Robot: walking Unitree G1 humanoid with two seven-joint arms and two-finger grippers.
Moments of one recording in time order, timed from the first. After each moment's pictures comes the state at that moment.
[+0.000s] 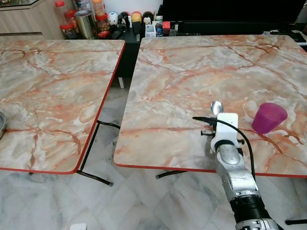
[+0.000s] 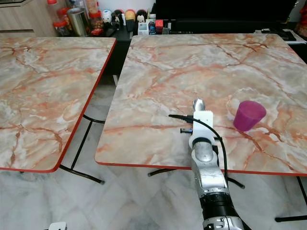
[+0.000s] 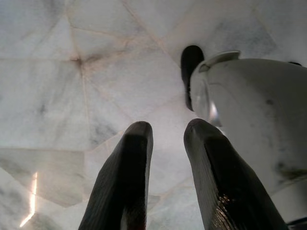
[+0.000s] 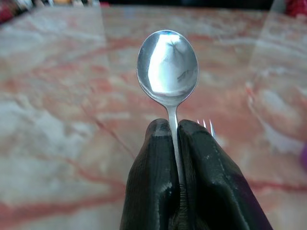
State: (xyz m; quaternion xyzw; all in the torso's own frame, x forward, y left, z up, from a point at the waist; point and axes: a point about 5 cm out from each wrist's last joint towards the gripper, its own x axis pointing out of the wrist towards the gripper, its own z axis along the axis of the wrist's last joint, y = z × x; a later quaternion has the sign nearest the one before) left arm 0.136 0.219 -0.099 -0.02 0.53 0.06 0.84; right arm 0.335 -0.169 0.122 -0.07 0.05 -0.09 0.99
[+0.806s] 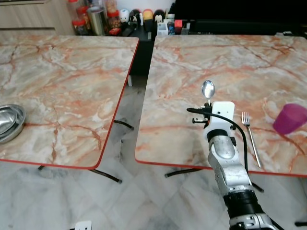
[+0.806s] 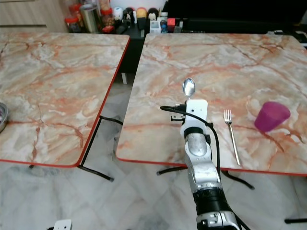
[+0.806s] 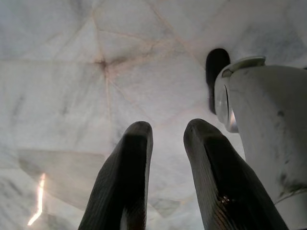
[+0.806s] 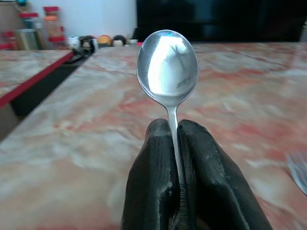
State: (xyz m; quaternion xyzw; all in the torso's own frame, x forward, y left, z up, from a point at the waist) left arm 0.143 0.210 -0.099 -0.02 0.53 0.07 0.85; right arm 0.341 -0.151 0.142 -0.04 -0.01 -0.04 1.00
